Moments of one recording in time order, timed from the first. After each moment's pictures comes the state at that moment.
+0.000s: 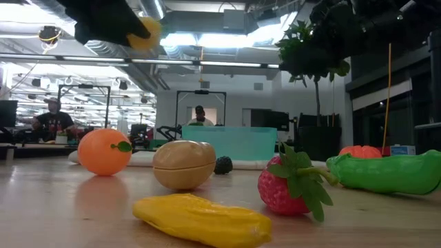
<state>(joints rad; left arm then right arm) -0.53 1.14 0.77 -0.40 -0.93 -0.76 -0.04 1.05 0.47 0.33 0.10 0.00</state>
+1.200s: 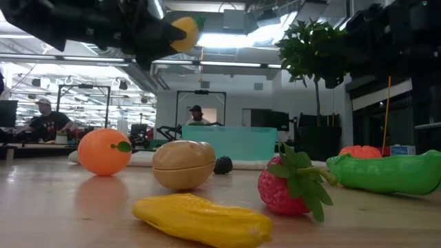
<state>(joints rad) -0.05 1.14 0.38 0.69 -0.15 -0.12 -0.03 1.07 0.09 1.04 -0.09 0.07</state>
